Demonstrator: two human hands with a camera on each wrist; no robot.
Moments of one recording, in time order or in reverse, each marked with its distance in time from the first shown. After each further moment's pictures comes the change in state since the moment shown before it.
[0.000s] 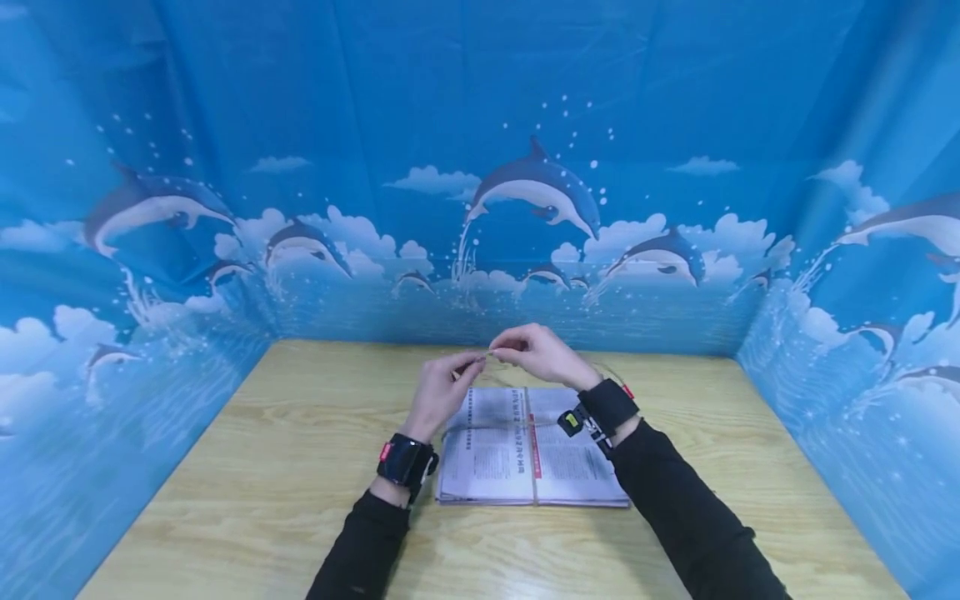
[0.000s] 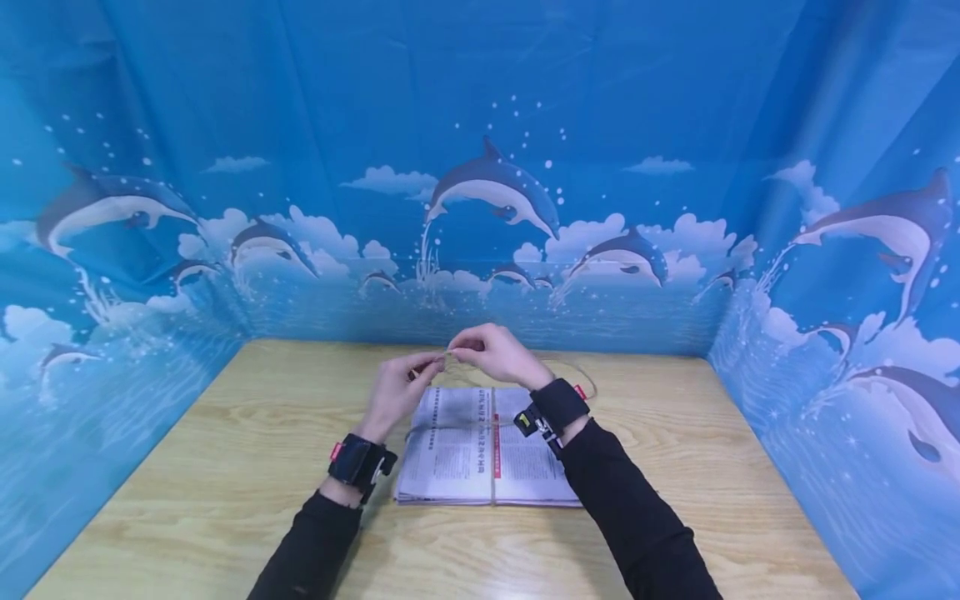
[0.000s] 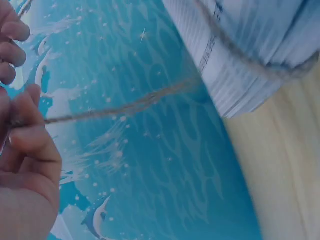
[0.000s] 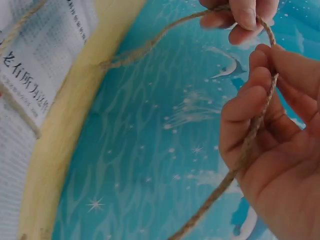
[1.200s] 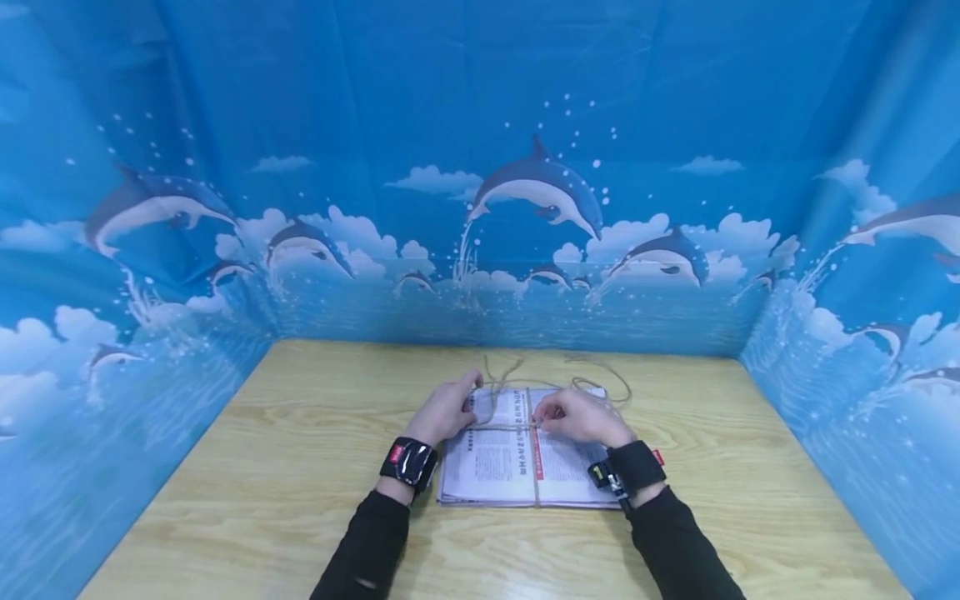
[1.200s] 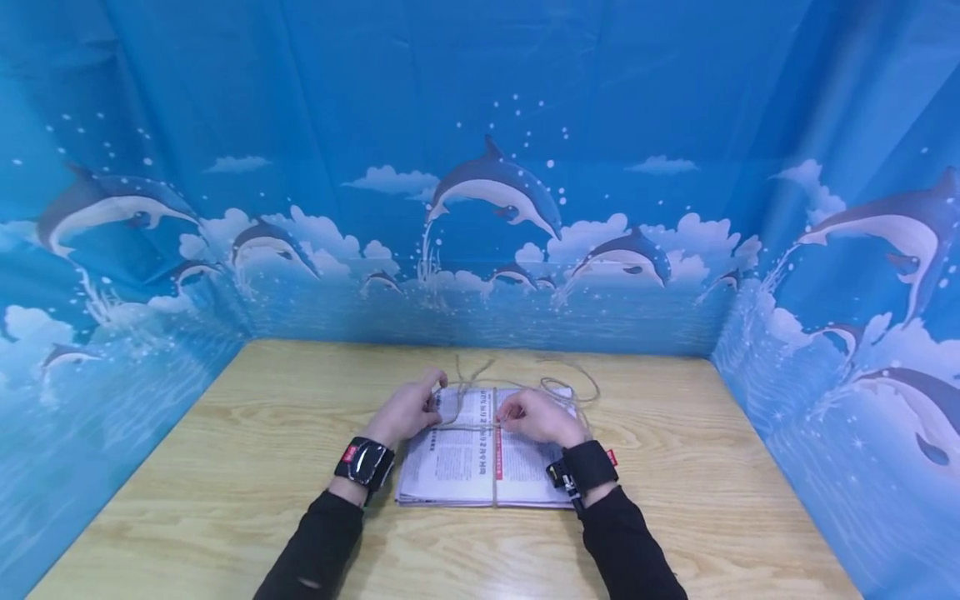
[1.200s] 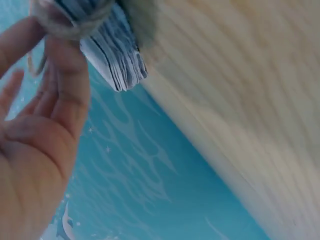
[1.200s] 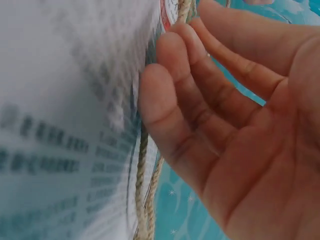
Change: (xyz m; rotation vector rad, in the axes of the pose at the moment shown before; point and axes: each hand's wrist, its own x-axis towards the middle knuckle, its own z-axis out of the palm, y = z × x) left_hand -0.013 -0.037 0.018 0.327 -0.493 -0.170; right_hand -0.069 0.068 0.039 -0.124 -0.114 0.181
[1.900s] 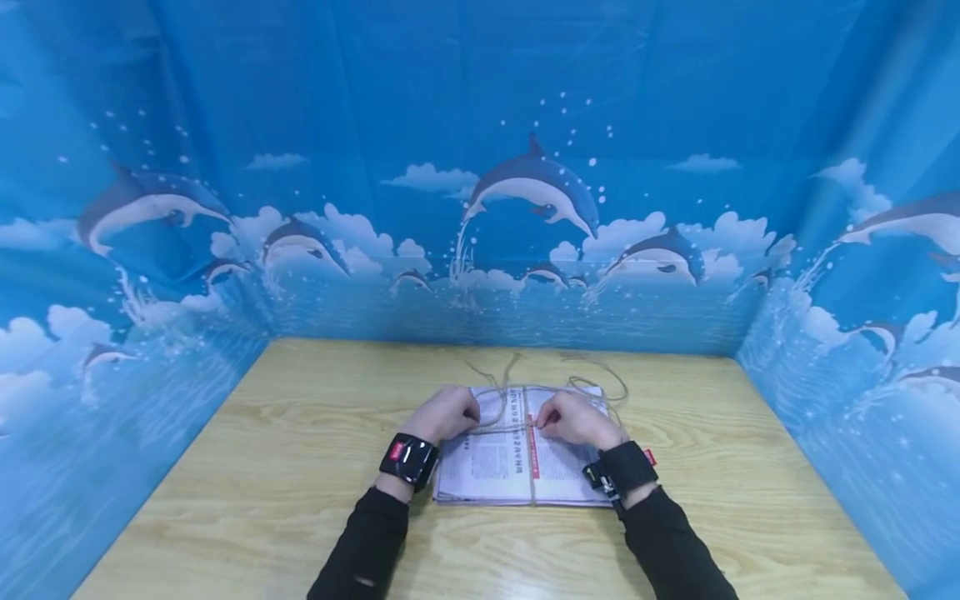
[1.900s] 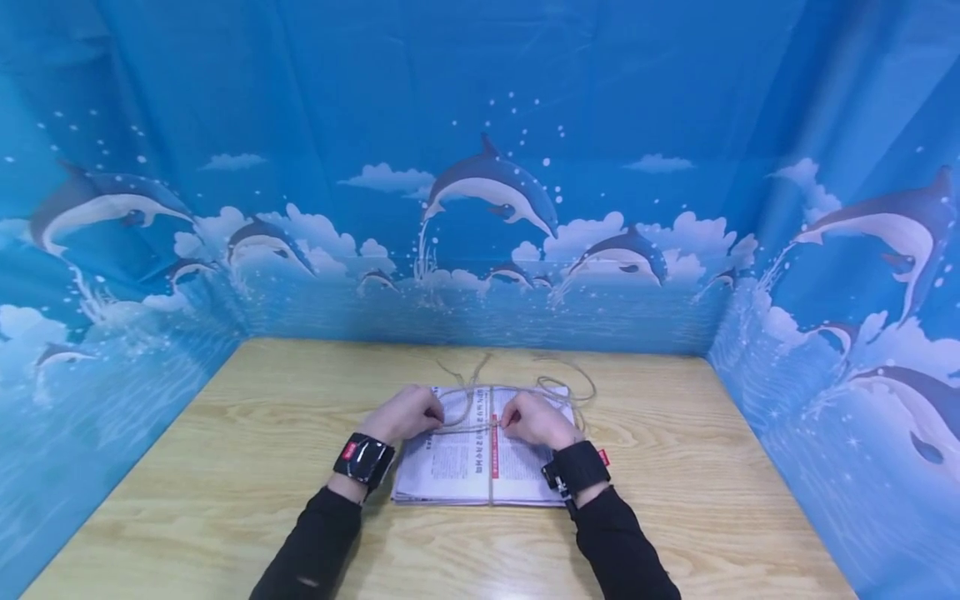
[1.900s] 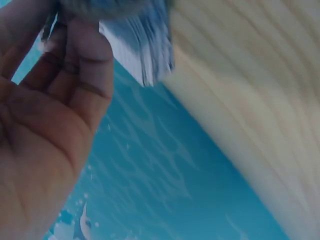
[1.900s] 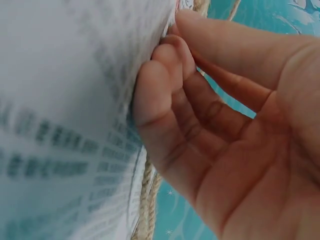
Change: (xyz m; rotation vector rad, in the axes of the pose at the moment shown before) left_hand 0.002 0.009 -0.001 0.104 -0.143 0.063; right_hand -0.001 -0.001 0.009 -0.083 0.073 0.039
